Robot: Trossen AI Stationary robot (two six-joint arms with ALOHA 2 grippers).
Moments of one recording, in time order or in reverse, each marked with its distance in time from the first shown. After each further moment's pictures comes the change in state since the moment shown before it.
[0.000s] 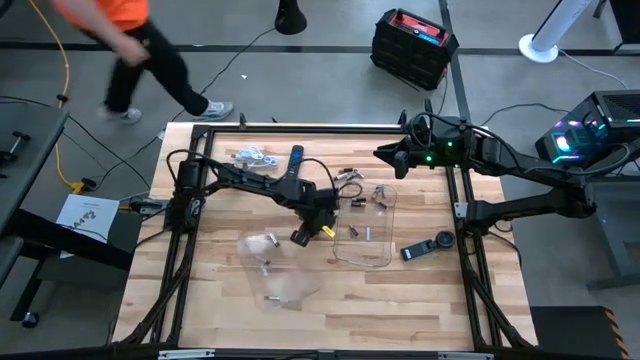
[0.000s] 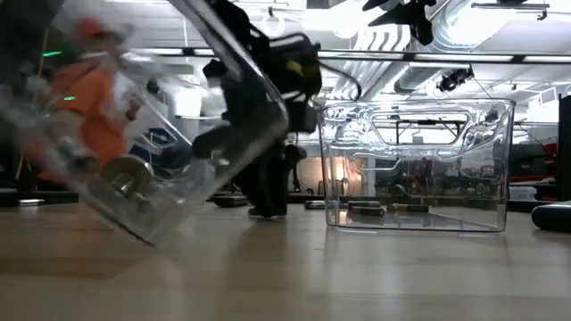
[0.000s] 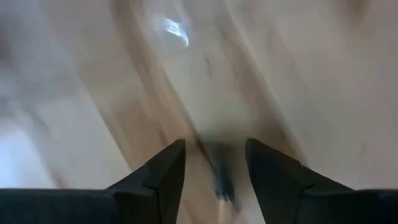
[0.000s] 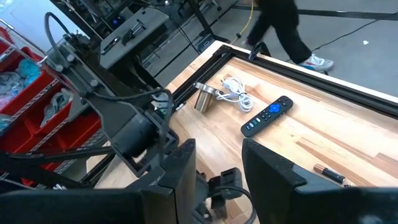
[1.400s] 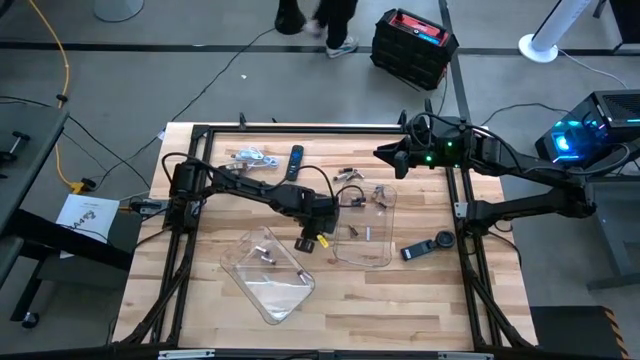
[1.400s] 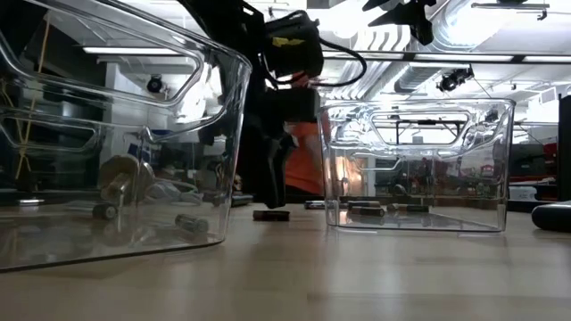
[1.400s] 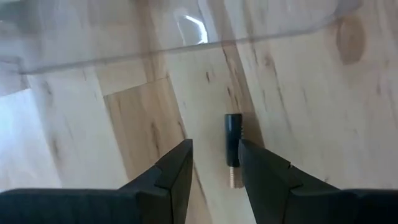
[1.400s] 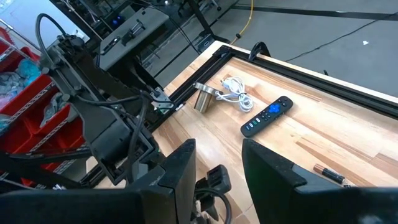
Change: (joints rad) left arm -0.064 -0.034 0.001 0.006 -0.095 -0.271; right arm 0.000 0.000 0.000 0.000 0.000 0.000
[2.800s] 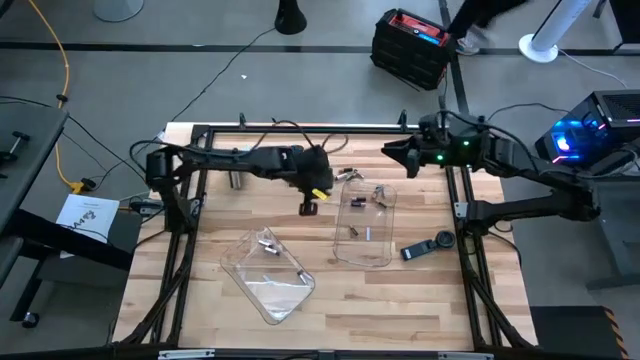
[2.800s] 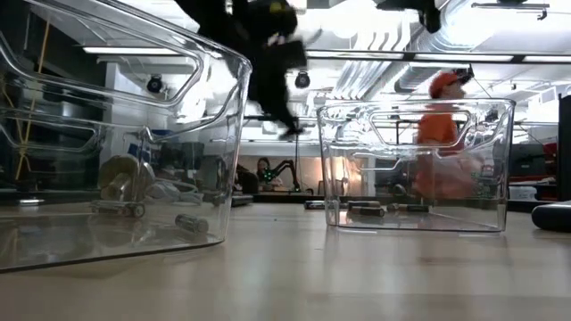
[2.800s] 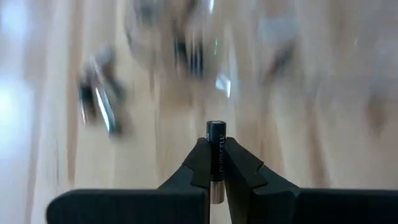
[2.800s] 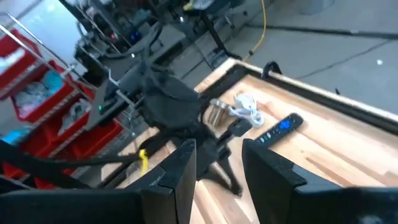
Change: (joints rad) left arm 0.212 -0.215 -0.003 0.054 0.075 -0.012; right arm 0.000 -0.071 0.000 0.014 -0.012 -0.019
